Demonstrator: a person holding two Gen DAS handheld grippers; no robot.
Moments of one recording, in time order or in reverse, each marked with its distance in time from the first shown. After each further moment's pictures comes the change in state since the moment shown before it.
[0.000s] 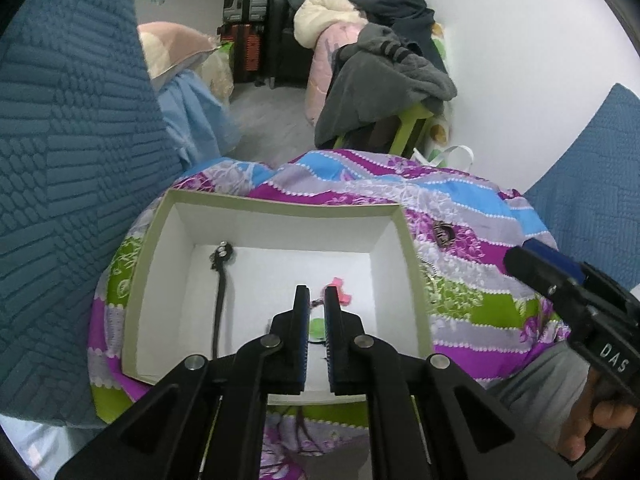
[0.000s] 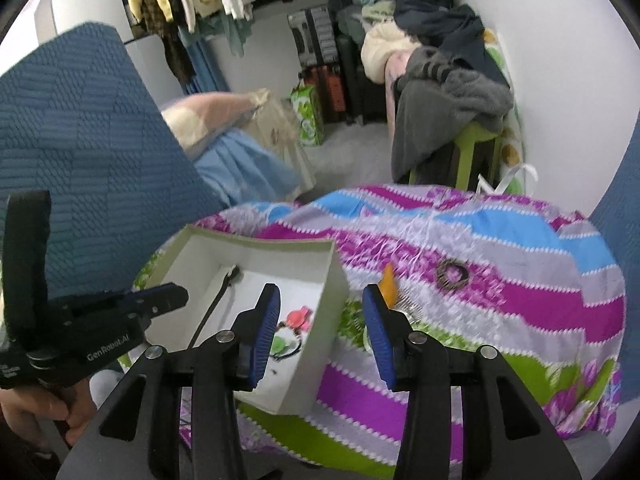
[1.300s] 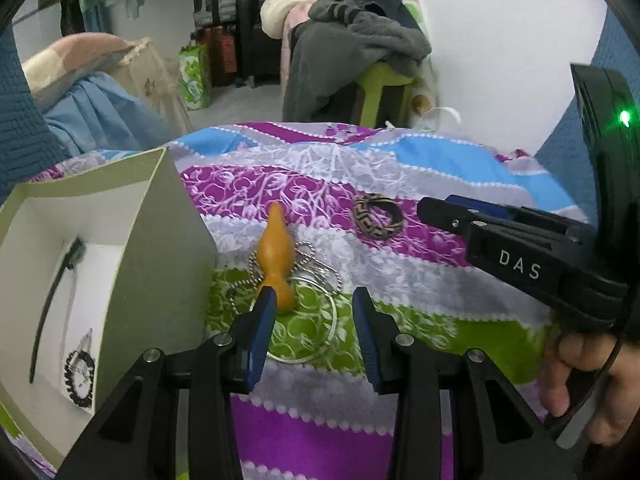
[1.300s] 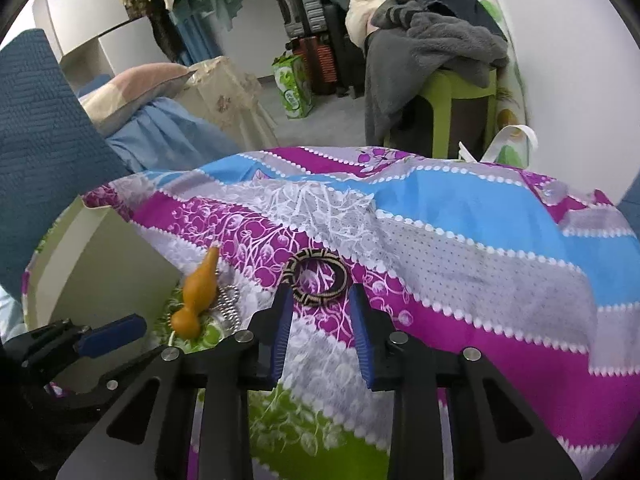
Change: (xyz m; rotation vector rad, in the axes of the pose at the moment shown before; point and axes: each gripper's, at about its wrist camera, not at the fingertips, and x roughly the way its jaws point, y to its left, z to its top) left arm 0.149 -0.174 -0.027 0.057 -0.036 0.108; right arm 0.128 -0.193 -0.016 -0.046 0.092 0.069
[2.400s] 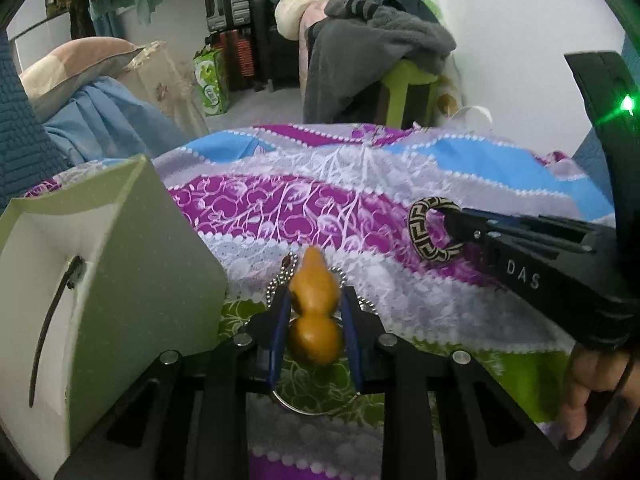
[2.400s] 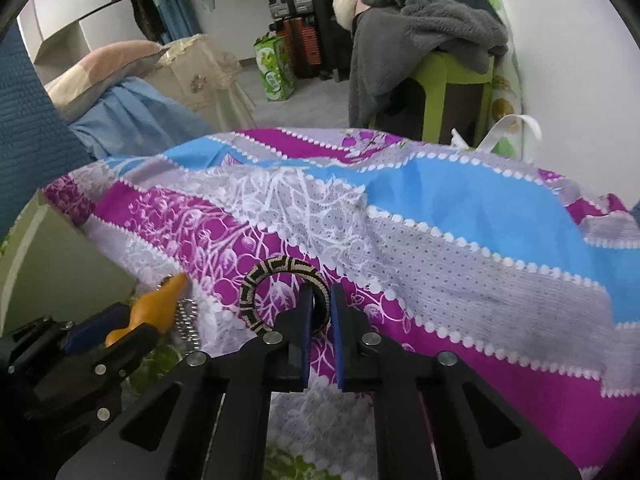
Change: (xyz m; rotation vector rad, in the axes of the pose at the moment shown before) left arm 0.033 0.008 0.016 -0.004 -0.013 0.068; right arm 0.035 -0.001 0.010 0.000 0.054 -0.090
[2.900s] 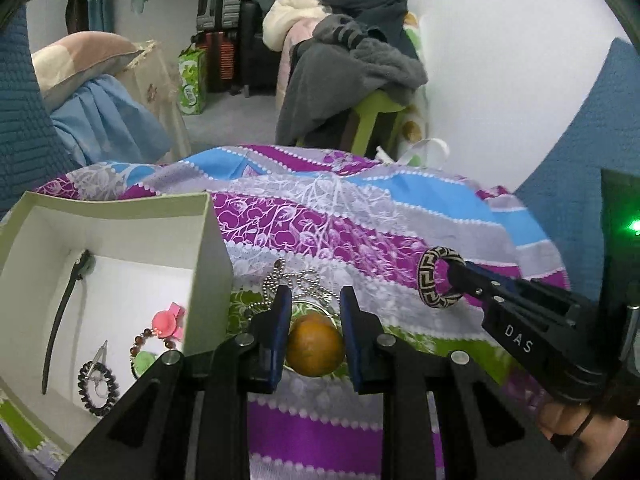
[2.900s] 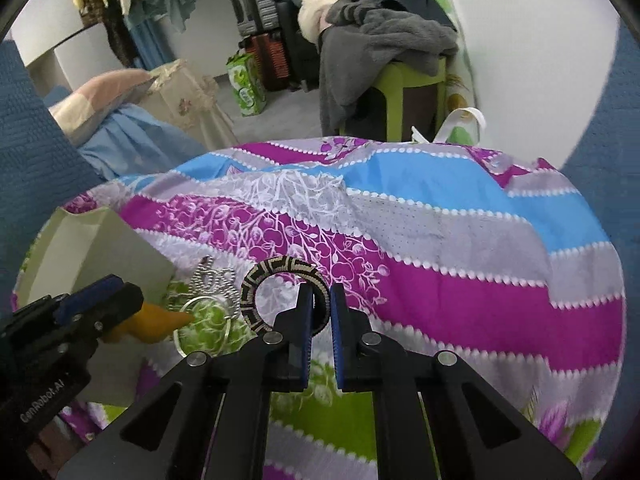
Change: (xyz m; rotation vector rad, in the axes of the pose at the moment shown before) left arm -0.071 0.027 0.008 -0.064 -0.015 -0.187; right arm -0.081 0.020 -0.026 0.120 -0.030 -0.075
